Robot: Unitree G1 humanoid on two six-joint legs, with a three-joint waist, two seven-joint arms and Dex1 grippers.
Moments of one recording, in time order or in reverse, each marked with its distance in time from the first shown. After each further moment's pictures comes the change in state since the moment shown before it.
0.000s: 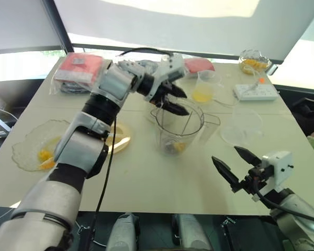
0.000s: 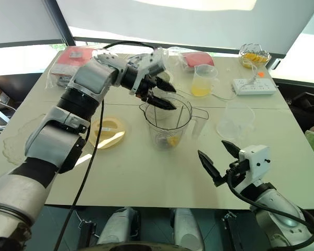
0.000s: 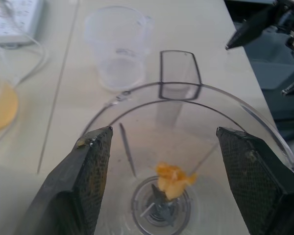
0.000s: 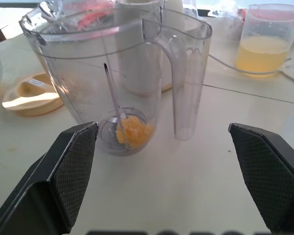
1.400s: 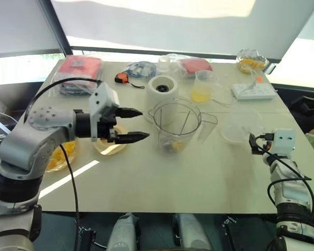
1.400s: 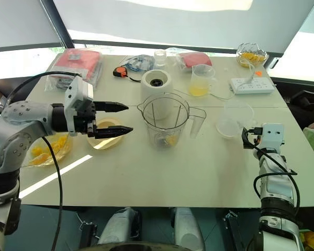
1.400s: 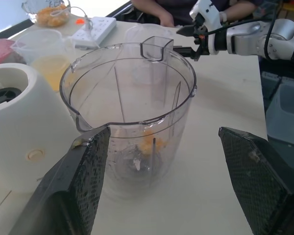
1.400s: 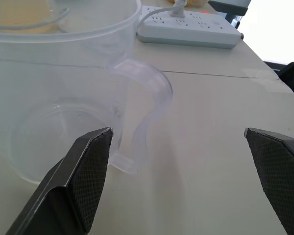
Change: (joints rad) left arm 0.777 0.487 0.299 -1.119 -0.470 0.369 0.302; right arm -0.665 -0.026 -0.046 1.183 -0.429 -0.399 -0.229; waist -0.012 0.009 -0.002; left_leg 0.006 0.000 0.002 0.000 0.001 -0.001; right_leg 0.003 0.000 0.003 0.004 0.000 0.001
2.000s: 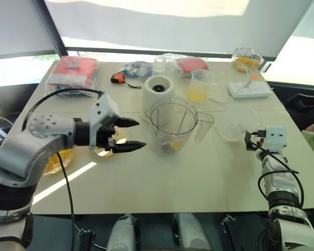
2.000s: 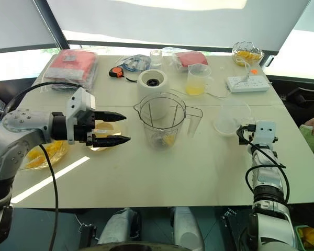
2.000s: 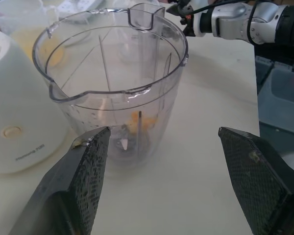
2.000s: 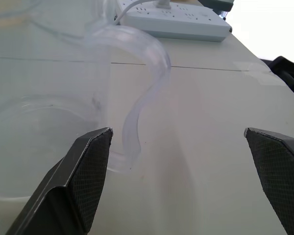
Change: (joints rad) left arm 0.077 0.061 -0.021 -0.039 -0.019 0.014 0.013; right arm -0.166 0.000 0.045 0.338 -0.039 -0.194 -0.067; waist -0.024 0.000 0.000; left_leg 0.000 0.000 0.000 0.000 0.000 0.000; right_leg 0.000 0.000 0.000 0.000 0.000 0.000
